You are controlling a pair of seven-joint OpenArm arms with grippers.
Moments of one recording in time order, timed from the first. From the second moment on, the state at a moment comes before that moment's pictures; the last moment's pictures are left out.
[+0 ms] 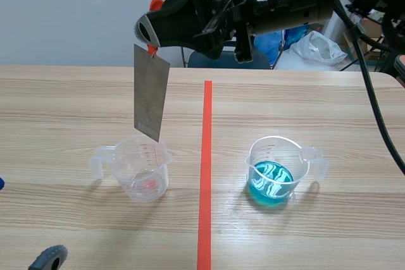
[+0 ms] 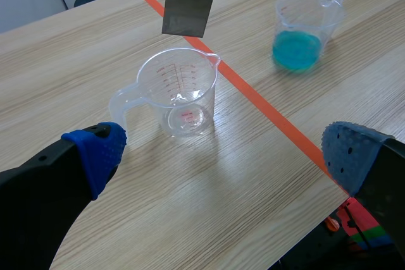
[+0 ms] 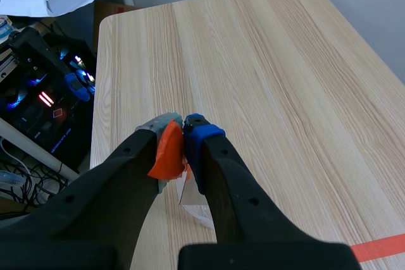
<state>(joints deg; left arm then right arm) 71.6 -40.0 -9.7 120.0 -13.6 -12.4 -27.3 34.5 38.3 -45.7 105.2 63.6 30.0 -29.7</state>
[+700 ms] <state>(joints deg) 71.6 -40.0 -9.7 120.0 -13.6 -12.4 -27.3 35.3 53.6 -45.7 107.7 63.5 37.1 -19.6</state>
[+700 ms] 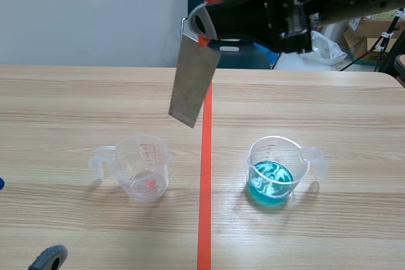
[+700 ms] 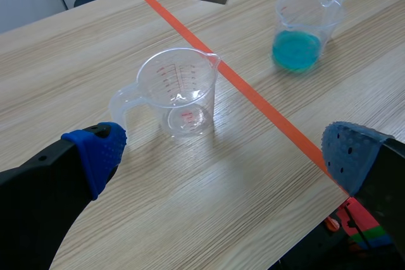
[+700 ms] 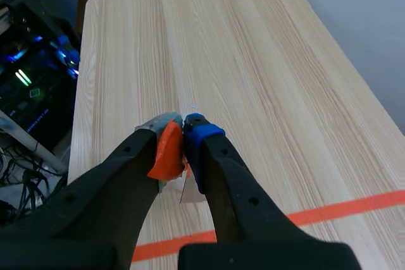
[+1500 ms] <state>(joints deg) 71.6 -40.0 -9.7 120.0 -13.6 -12.4 -27.3 35.3 79.2 -44.6 107.7 63.5 45.3 -3.5</state>
